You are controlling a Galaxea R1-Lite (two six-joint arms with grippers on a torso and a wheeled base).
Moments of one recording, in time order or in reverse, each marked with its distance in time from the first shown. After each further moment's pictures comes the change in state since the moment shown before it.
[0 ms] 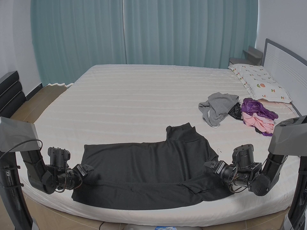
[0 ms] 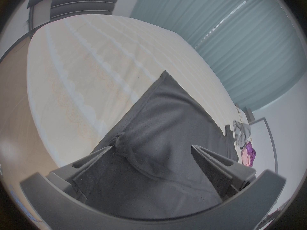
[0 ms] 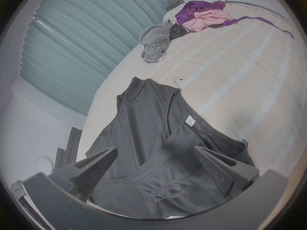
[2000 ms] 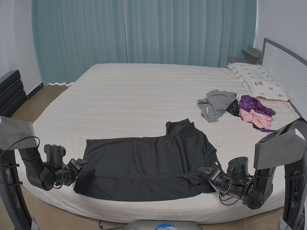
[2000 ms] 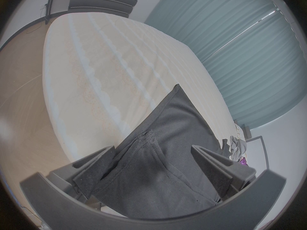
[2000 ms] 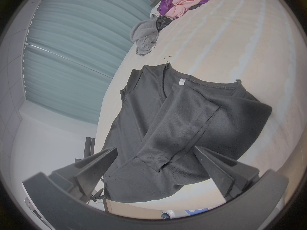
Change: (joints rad) left arm 0.060 0.019 -0.040 -0.027 0.013 -0.117; right arm 0.082 0.152 0.109 -0.344 -0.003 0.236
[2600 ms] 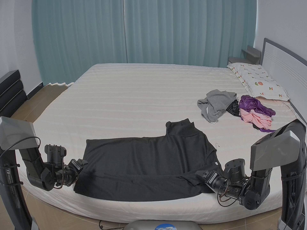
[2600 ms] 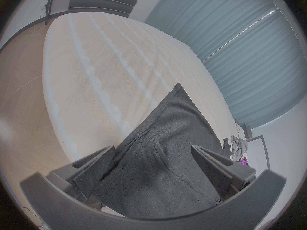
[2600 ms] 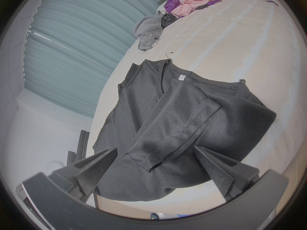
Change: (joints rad) left arm -0.003 0.008 -0.002 0.000 0.005 0.002; right arm 0.005 0.040 -0.024 0.017 -0.003 -0.082
